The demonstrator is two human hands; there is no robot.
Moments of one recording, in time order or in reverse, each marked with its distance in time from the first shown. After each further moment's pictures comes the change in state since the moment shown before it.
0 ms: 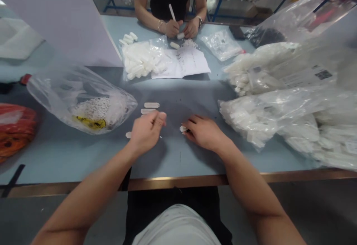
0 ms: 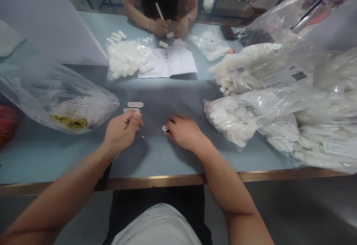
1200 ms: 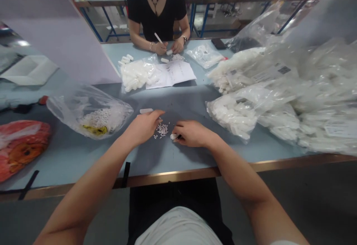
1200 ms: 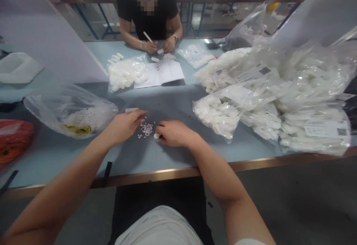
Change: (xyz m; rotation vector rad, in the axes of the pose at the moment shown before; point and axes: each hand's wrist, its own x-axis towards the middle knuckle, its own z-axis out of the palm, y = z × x) left_hand 0.015 0.012 -0.018 0.566 -0.102 0.250; right_hand -0.010 0.005 -0.001 0.154 0.059 -0.217
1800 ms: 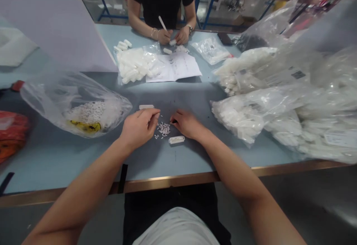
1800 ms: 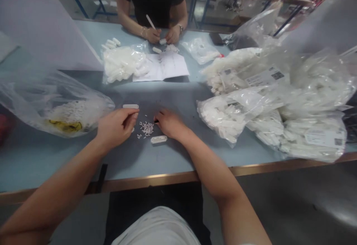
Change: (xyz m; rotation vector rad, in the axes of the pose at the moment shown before) left_hand -0.010 -0.017 0.027 0.003 0.498 0.029; right_hand 0.048 0.019 0.034 0.169 0.141 0.247
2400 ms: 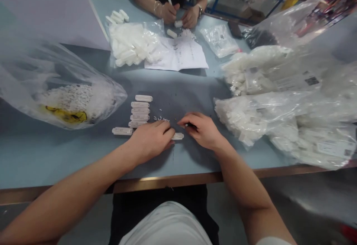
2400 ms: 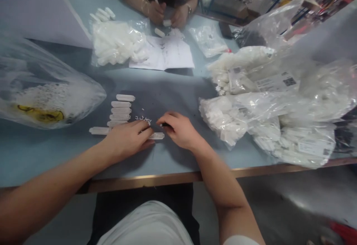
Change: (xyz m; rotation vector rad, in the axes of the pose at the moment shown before) left_hand -0.022 0.027 0.016 0.085 -0.364 0.412; right_hand -0.042 -0.007 -0.034 0.240 0.107 -0.058
